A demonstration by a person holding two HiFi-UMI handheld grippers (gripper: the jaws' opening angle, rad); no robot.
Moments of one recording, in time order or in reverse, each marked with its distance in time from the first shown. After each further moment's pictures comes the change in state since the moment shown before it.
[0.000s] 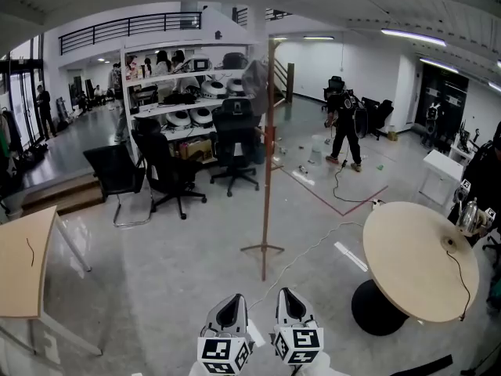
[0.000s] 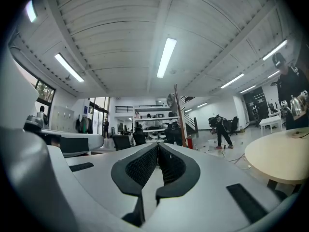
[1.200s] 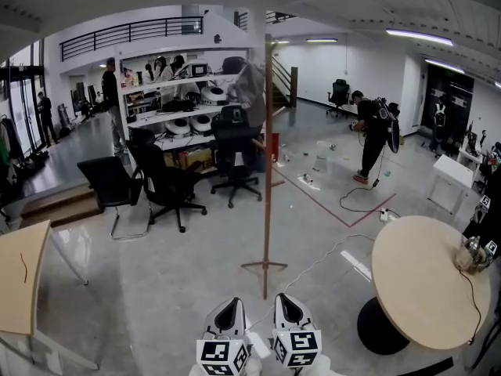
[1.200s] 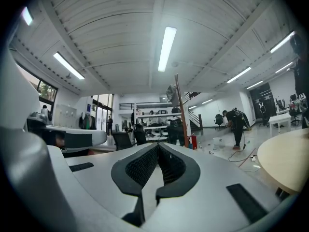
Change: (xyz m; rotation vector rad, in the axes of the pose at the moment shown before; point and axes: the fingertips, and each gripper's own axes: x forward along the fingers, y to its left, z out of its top) left arm 0.120 0.031 -0.005 0.015 0.017 0.037; right arm 0.114 -0.048 -0.013 -0.002 0.044 0.058
